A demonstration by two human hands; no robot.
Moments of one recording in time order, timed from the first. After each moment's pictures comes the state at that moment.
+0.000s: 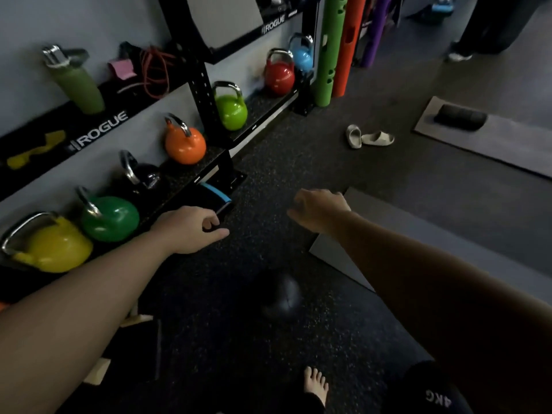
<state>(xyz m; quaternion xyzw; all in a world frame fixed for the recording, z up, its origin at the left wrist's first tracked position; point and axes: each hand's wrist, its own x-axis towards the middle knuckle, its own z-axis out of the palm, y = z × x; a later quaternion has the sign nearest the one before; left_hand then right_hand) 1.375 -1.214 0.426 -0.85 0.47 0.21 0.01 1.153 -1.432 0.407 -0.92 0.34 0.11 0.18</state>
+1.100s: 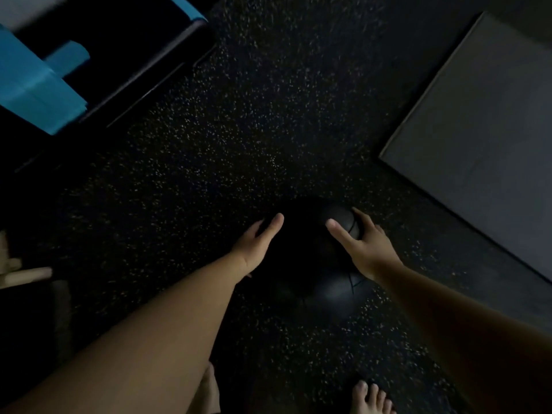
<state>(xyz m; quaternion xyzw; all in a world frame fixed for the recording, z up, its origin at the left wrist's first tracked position) 1.403 -1.283 -0.334 -0.78 0.09 0.58 -0.24 1.211 -1.431 -0.310 -0.67 0.58 0.13 0.46</state>
